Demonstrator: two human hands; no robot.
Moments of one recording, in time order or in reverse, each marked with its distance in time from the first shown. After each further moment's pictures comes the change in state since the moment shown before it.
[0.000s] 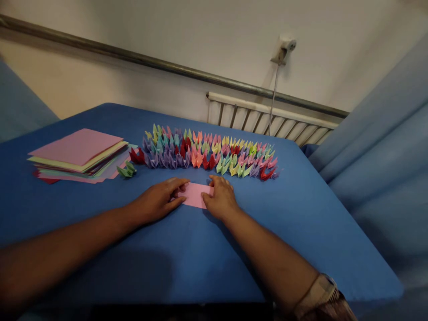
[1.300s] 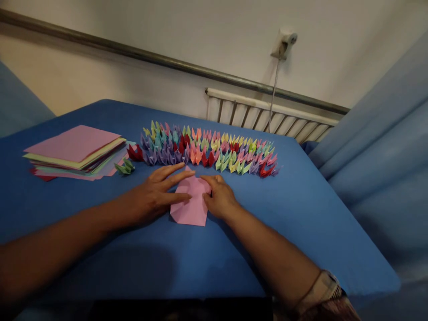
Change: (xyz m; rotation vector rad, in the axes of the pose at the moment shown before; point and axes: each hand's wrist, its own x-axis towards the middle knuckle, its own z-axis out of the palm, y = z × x) left_hand -0.008 0.005 -0.030 0.281 0.026 0.479; right_hand -0.006 0.004 -0.005 0.045 -0.114 -0.170
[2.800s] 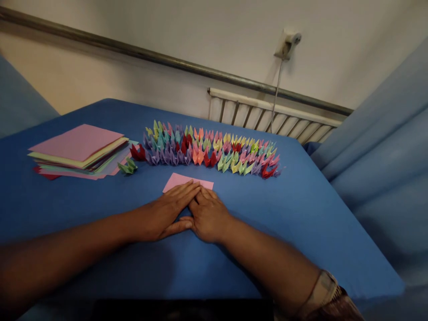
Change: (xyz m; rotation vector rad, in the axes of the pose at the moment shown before) left_hand -0.006 0.028 0.033 -0.227 -0.183 -0.192; right_hand -0.023 -0.043 0.009 -0.330 -0.333 -0.292
